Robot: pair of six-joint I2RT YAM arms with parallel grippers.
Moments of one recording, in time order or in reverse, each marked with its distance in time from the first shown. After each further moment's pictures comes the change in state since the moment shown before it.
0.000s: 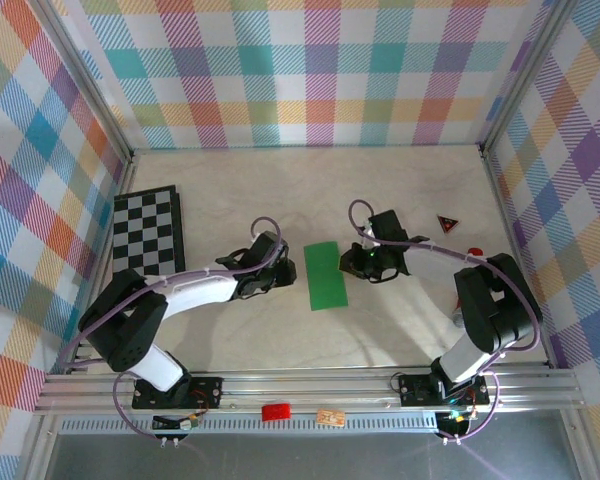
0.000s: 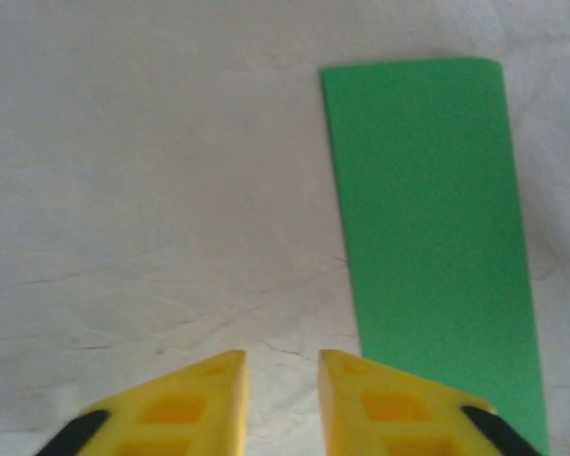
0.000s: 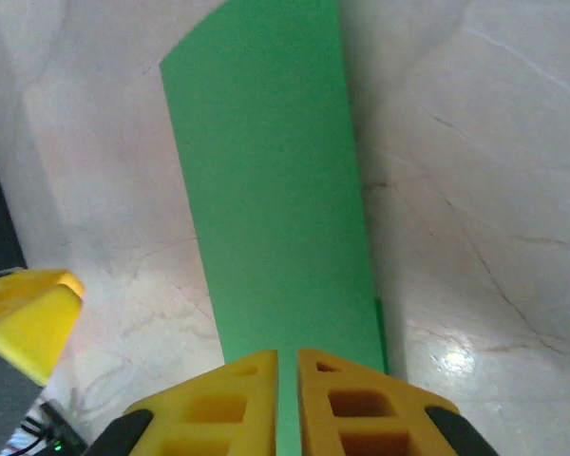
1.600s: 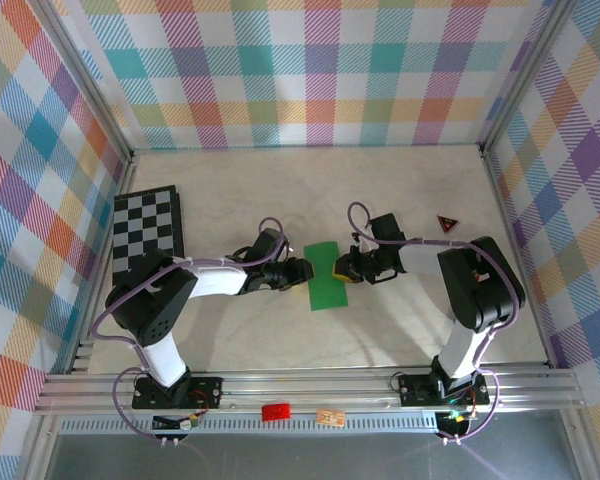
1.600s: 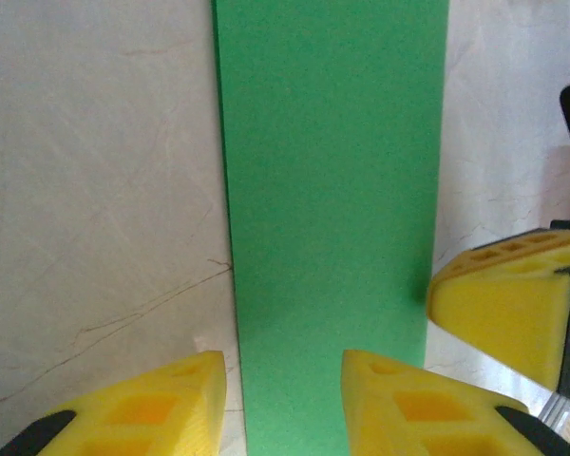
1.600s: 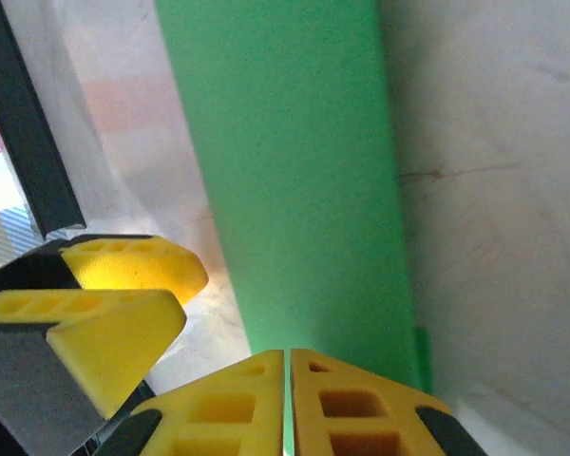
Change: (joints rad) left arm 0.059 0.189 0.005 0.247 0.352 -0.163; right arm -0.050 0.159 -0.003 0.126 -0.218 0.018
